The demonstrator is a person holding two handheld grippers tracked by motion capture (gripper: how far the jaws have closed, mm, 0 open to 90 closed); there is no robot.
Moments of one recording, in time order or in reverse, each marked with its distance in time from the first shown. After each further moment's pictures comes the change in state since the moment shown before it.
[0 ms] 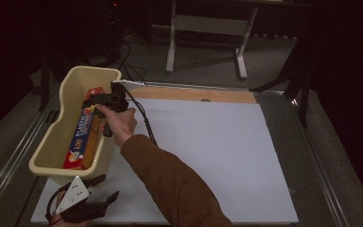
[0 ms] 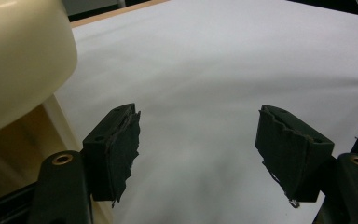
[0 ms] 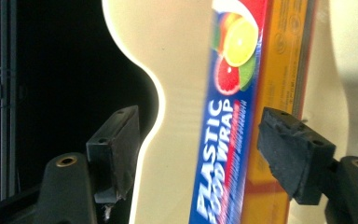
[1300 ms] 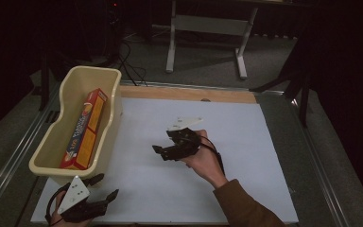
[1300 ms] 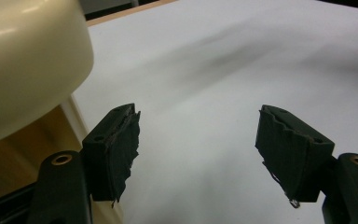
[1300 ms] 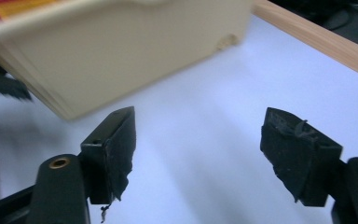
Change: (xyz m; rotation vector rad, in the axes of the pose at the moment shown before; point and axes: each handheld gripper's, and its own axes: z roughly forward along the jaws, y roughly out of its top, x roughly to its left) left arm -0.001 0.001 0.001 0.006 0.059 -0.012; right arm -0.109 -0.100 -0.178 -0.122 -0.301 -1.057
